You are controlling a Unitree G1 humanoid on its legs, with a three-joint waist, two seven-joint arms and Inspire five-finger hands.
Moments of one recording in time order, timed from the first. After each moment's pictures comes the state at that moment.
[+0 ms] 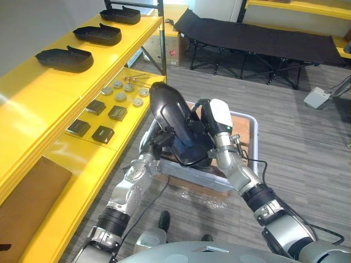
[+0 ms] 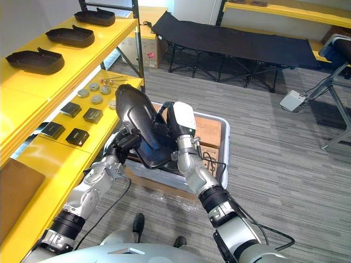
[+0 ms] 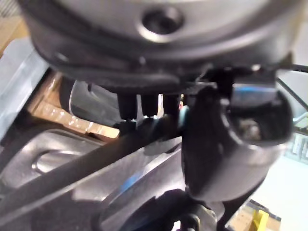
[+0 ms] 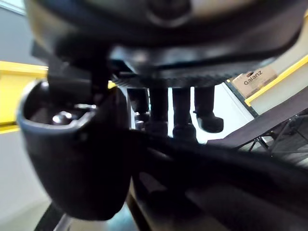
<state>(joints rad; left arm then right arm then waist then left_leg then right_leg) -0.15 0.18 -0.28 0.15 -0.69 0.16 0.18 -0.42 -0.22 0.42 0.41 -0.59 -0.03 -0.50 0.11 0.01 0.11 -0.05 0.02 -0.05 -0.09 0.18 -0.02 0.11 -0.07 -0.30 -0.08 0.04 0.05</state>
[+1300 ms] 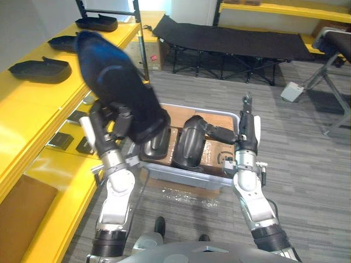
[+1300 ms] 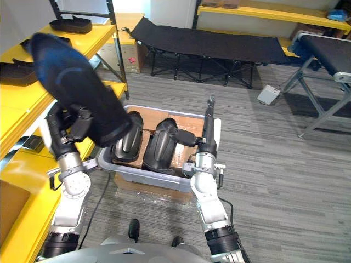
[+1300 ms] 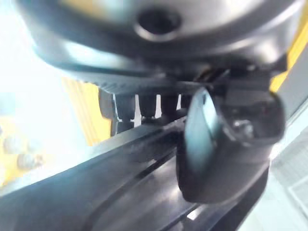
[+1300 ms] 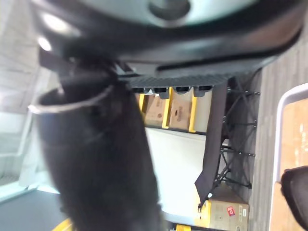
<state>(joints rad) 0.09 0.05 0.03 -0.17 0.22 -0.12 0.65 0.05 -0.10 0.12 -0.06 -0.02 -0.10 -0.42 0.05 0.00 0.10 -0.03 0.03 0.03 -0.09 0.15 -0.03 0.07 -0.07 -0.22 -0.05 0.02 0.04</state>
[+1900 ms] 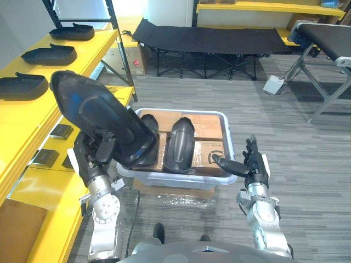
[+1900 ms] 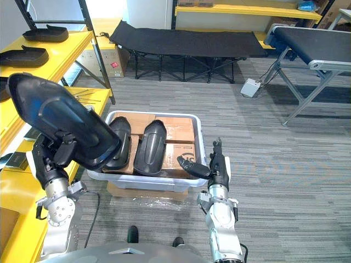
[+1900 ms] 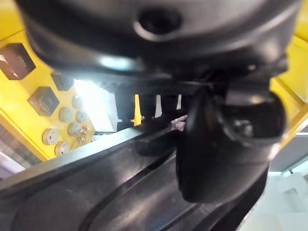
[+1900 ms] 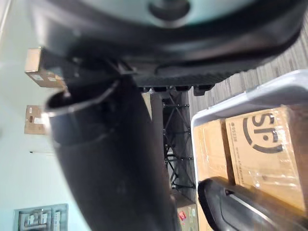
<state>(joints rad) 0.34 -0.02 0.11 -0.21 -0.05 -0.22 0.46 0.25 -0.06 0.02 0.04 0.11 -0.10 -0.14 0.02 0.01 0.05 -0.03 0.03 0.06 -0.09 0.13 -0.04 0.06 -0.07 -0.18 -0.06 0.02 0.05</state>
